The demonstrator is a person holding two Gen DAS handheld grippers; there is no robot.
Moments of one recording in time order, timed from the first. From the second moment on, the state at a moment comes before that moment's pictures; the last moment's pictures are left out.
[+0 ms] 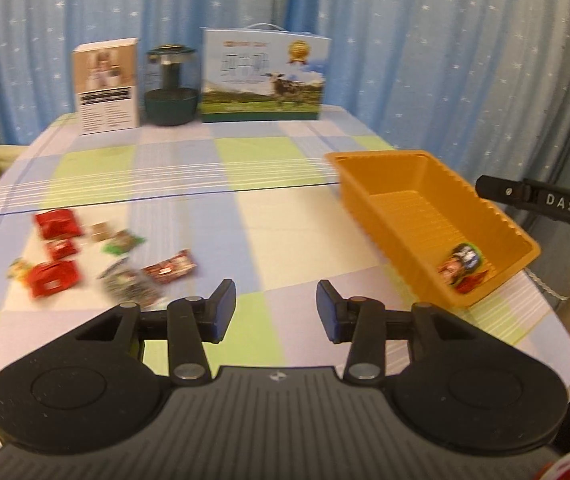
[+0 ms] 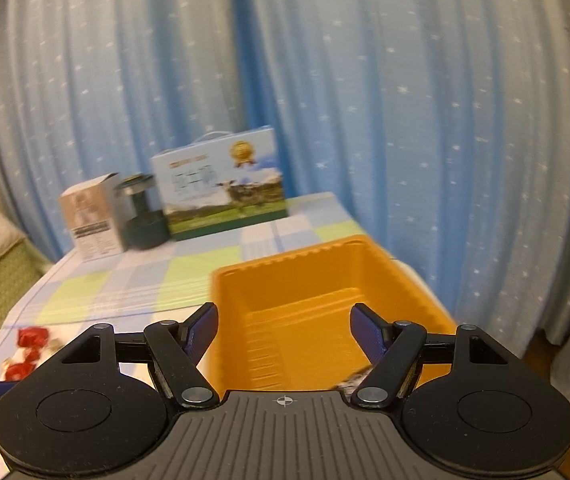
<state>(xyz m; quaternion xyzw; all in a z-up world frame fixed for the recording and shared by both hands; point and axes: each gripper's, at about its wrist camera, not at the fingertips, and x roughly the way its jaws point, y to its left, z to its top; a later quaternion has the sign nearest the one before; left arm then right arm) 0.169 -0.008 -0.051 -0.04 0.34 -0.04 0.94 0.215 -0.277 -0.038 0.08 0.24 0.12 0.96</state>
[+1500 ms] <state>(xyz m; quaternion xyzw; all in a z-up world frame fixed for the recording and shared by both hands) 0.240 0.094 -0.128 -0.13 0.38 0.09 0.91 0.306 -0.099 -0.095 -0.06 0.33 0.29 0.89</state>
